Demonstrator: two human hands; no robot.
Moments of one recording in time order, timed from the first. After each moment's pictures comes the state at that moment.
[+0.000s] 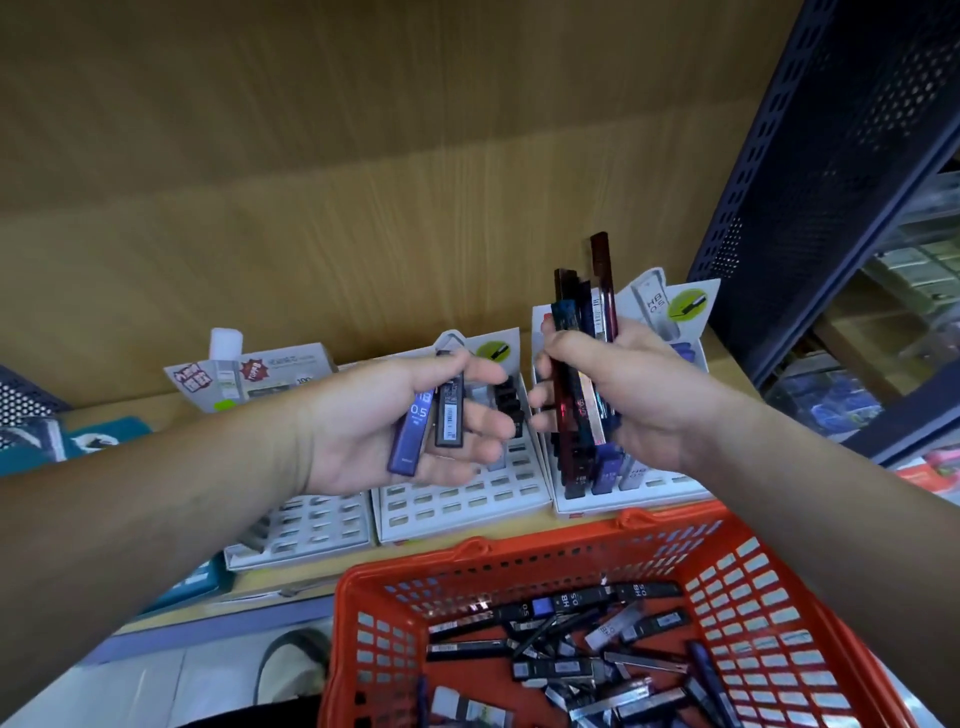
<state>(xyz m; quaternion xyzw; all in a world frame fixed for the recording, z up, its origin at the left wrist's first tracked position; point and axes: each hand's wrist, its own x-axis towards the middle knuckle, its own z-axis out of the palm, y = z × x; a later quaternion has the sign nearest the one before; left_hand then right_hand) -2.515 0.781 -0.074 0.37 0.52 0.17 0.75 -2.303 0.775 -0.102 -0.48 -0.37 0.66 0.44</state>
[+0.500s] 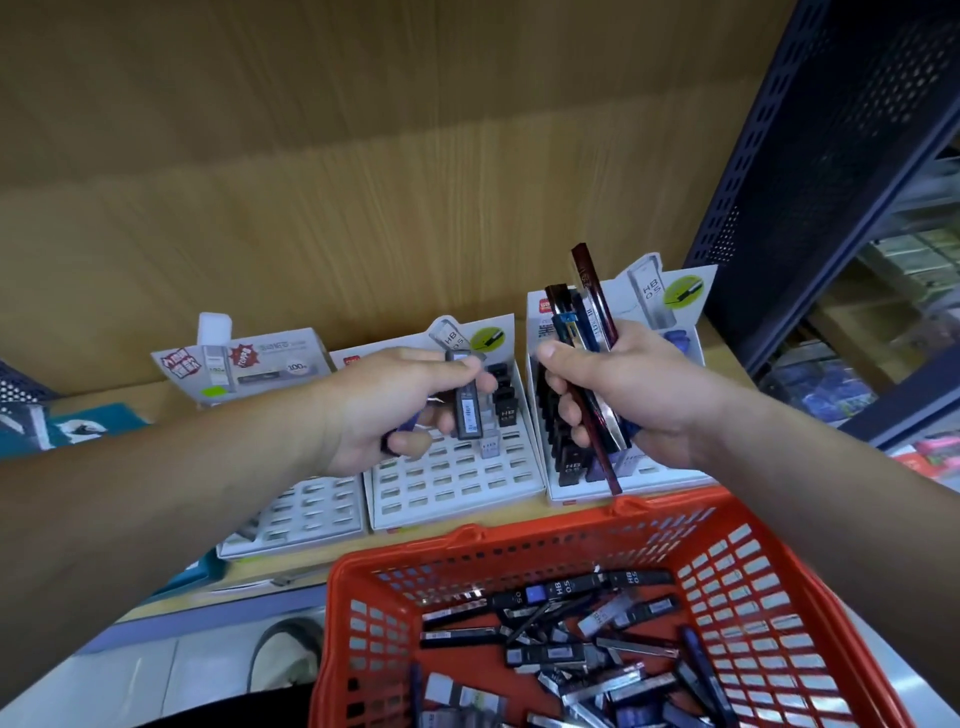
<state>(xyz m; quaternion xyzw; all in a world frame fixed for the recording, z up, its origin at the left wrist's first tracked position) -2.514 0.793 -0.104 0.48 0.59 0.17 0.63 -2.289 0.769 -0.113 -0.53 -0.46 0.61 0.36</state>
